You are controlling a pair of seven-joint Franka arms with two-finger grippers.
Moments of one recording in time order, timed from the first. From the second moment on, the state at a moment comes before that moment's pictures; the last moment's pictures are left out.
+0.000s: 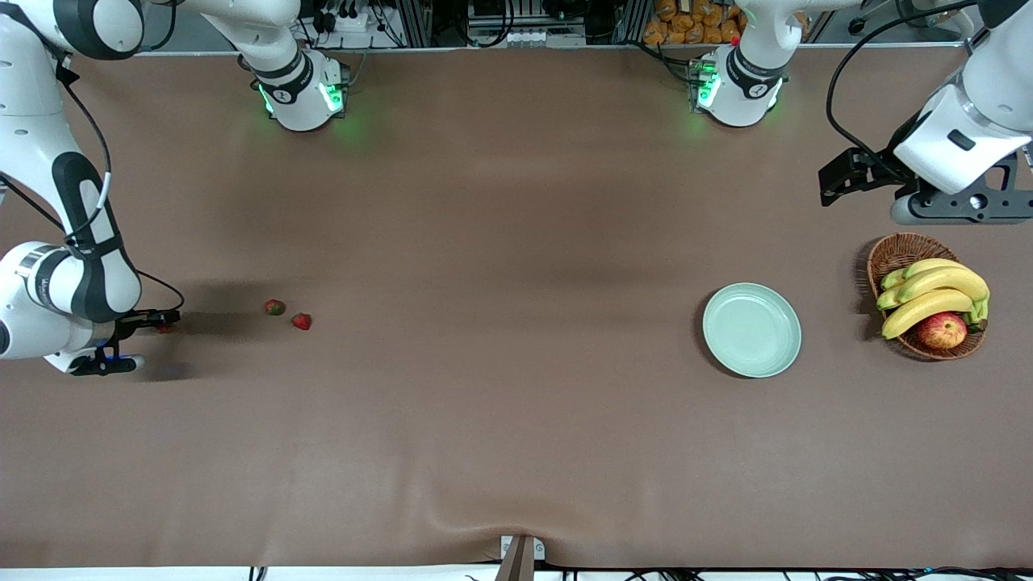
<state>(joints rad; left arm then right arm) 0.03 0.01 -0.22 -1.54 0.01 1.48 -0.16 -0.35 0.71 -0.01 -1.65 -0.13 2.02 -0.35</state>
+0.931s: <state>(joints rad) 0.03 0.01 -0.24 -1.57 0.01 1.49 -0.16 0.02 0.61 0.04 -1.52 -0.06 2.05 0.07</state>
